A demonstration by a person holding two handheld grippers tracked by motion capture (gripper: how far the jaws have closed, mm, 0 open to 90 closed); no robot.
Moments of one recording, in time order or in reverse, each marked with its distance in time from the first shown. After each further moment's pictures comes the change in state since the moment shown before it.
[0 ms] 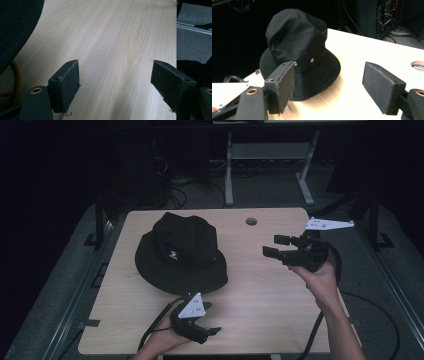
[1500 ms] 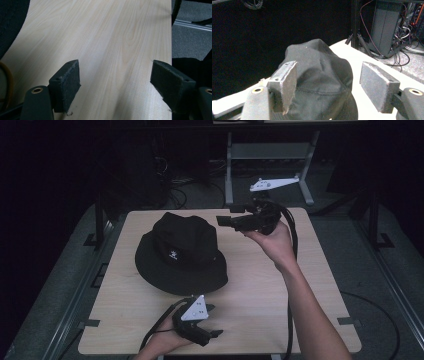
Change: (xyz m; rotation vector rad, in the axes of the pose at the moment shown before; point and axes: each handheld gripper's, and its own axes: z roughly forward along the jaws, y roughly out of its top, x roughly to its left) left arm -0.005 0.002 0.004 0.008 -0.027 0.016; right arm 0.041 0.095 0.089 0.036 0.075 -0.135
